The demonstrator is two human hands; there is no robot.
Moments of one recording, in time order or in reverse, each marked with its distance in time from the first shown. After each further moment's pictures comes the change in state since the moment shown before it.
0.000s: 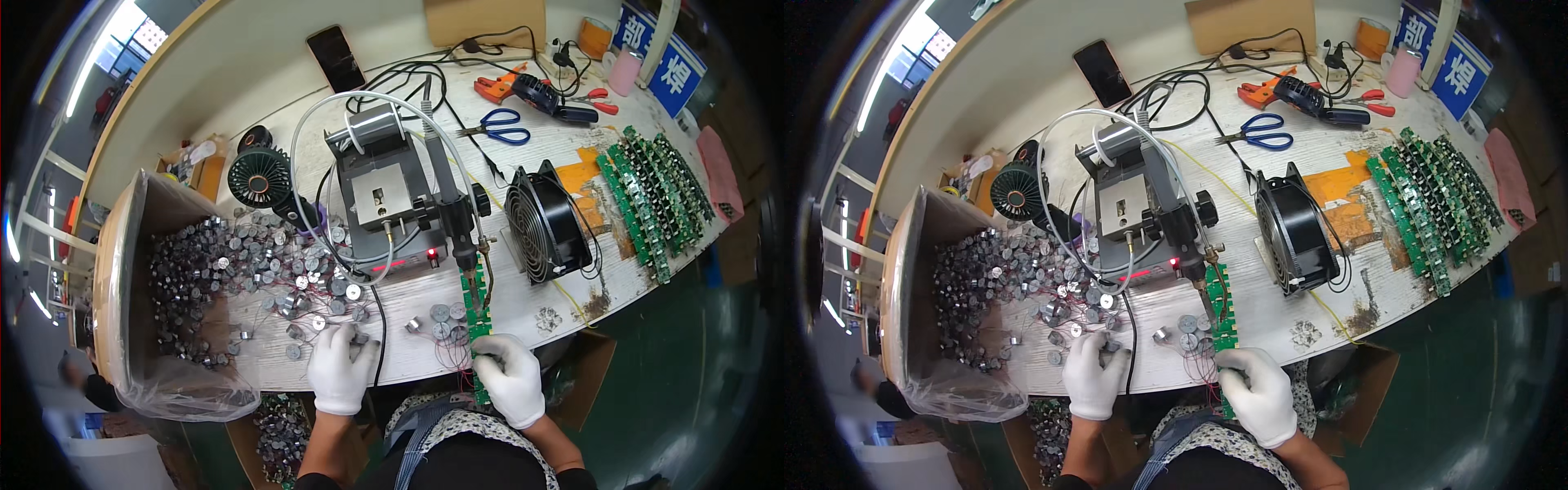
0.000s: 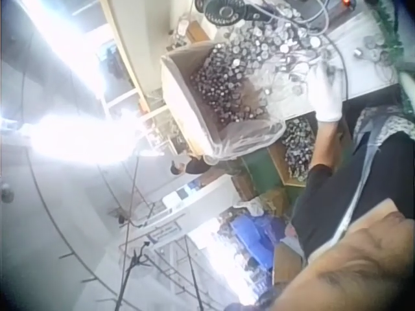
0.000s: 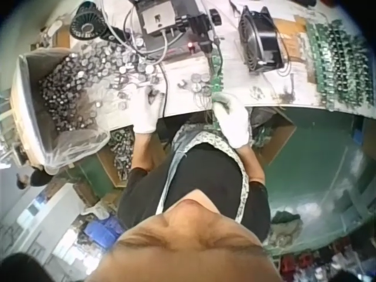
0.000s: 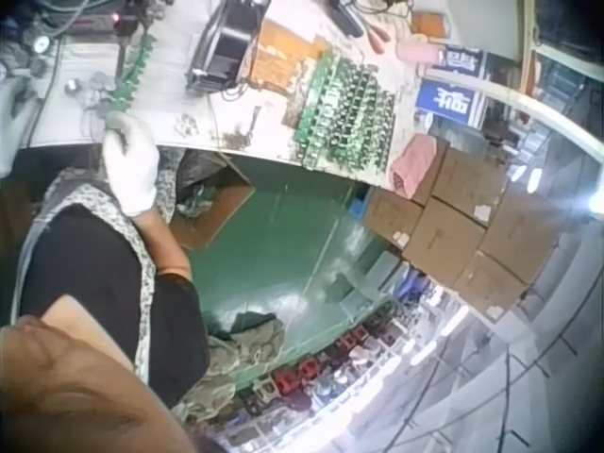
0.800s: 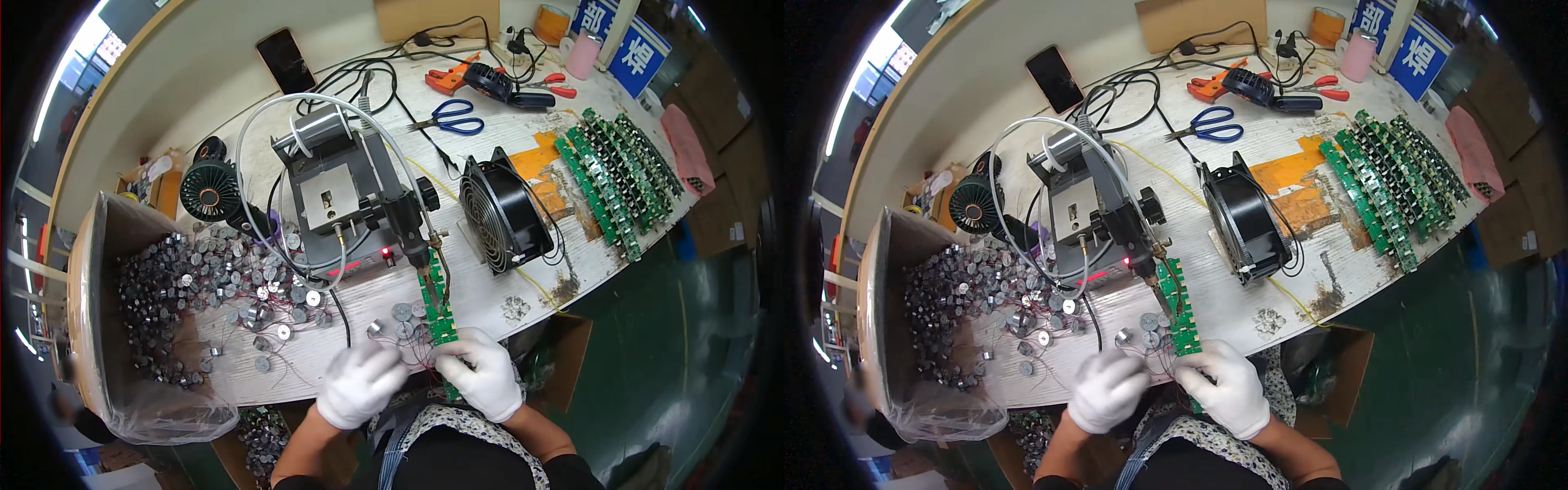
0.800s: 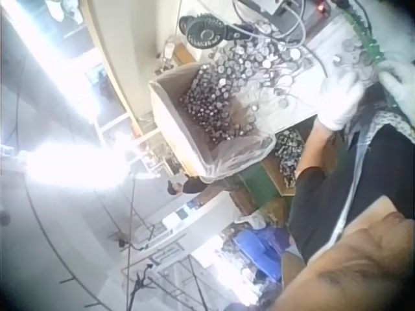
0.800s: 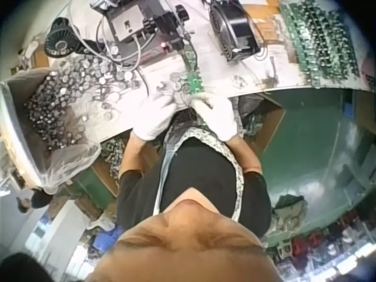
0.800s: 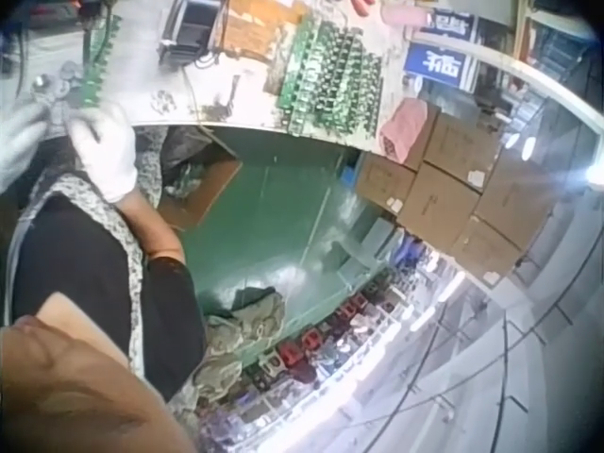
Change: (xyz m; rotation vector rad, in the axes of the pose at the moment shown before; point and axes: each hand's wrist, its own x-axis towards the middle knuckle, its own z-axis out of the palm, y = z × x) left_hand 0.014 0.043 0.004 -0.132 -0.214 0.850; right_hand 0.004 -0.010 -0.007 -0.066 -0.085 -0.036
